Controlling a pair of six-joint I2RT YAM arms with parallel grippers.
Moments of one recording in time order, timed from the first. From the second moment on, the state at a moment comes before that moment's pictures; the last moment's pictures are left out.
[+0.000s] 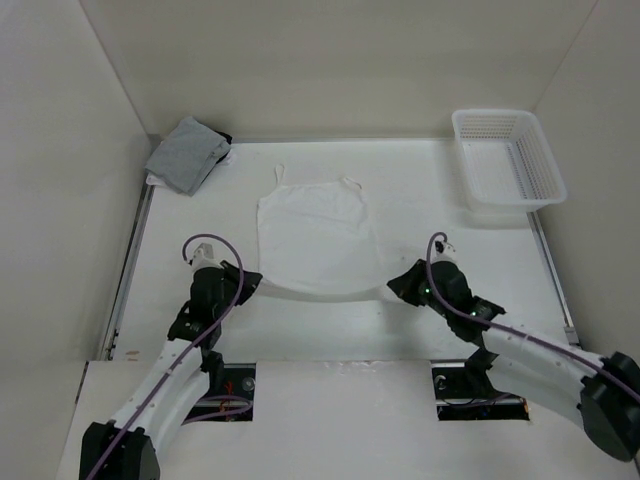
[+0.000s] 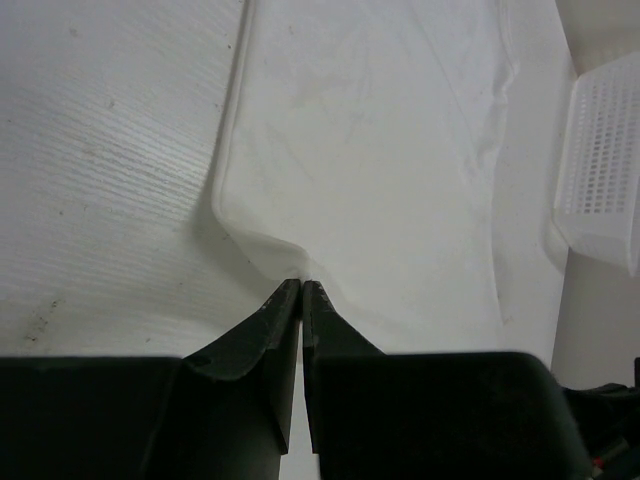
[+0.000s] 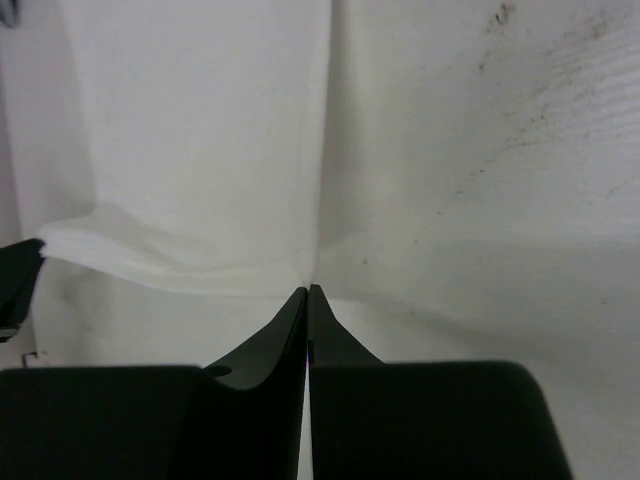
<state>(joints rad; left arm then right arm) -0.23 0.65 0.16 0.01 0.03 -0.96 0.65 0.98 0.29 0.11 0.11 0.96</state>
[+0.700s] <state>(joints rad) -0.29 0.37 0.25 -0.34 -0.04 -0.96 1.01 0.60 0.35 -0.45 0.33 1.16</state>
